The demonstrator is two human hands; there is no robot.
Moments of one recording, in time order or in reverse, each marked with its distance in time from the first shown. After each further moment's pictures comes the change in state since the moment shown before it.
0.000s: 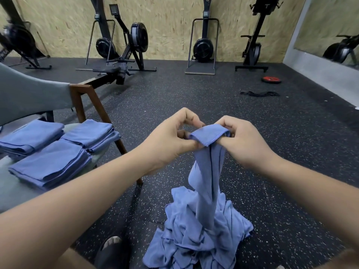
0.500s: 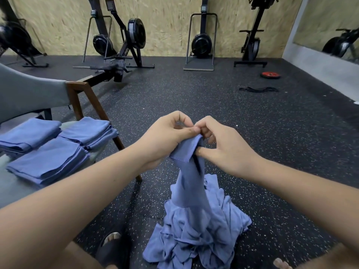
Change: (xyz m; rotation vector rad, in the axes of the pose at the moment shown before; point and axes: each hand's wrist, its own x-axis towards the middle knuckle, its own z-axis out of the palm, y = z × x) left_hand 0.006 -0.004 0.009 -0.139 0.103 -0.191; right_hand -0.018 -0.014 0.019 -0.086 -0.155 -0.173
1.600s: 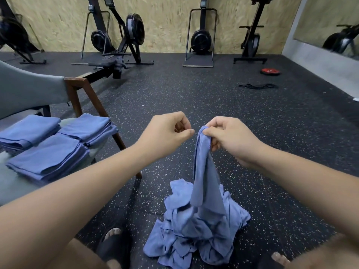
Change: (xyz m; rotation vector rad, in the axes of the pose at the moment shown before) left_hand 0.006 -0.010 -0.009 0.770 0.160 0.269; right_hand 0.016 0.019 -0.001 0.379 0.111 0.442
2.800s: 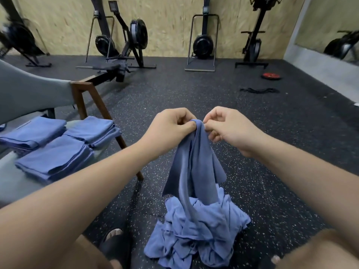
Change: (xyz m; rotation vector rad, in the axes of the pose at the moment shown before) left_hand 0.011 0.008 -0.003 -0.300 0.005 -0.034; right_hand 0.003 -0.036 -0.009 -0.100 -0.034 -0.046
